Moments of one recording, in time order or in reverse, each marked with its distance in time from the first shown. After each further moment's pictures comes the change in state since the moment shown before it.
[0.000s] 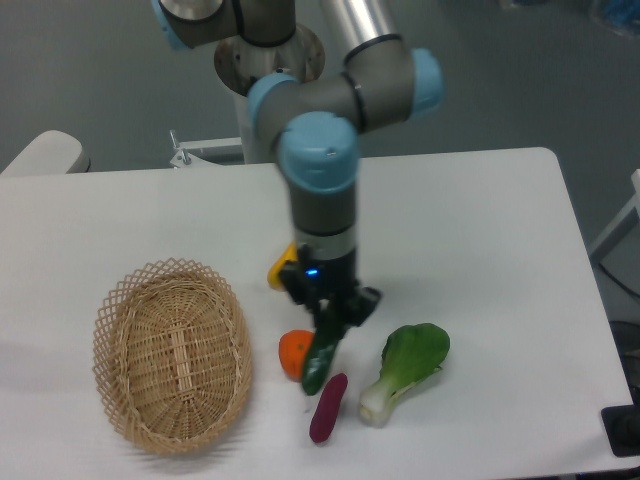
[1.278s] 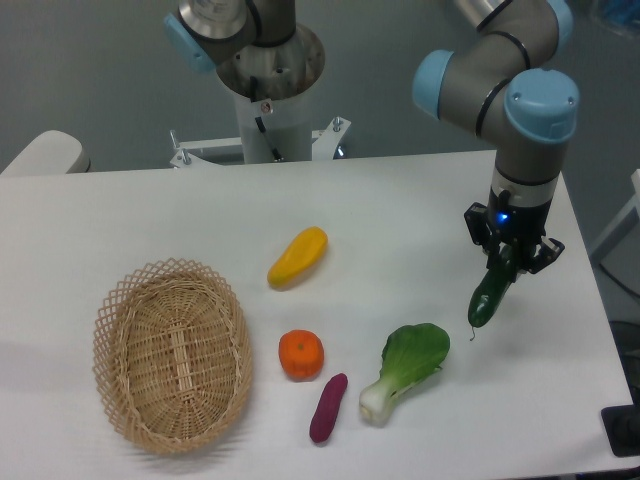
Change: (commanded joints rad) arm 0.261 -0.057 0.023 -0.009 0.006 0.447
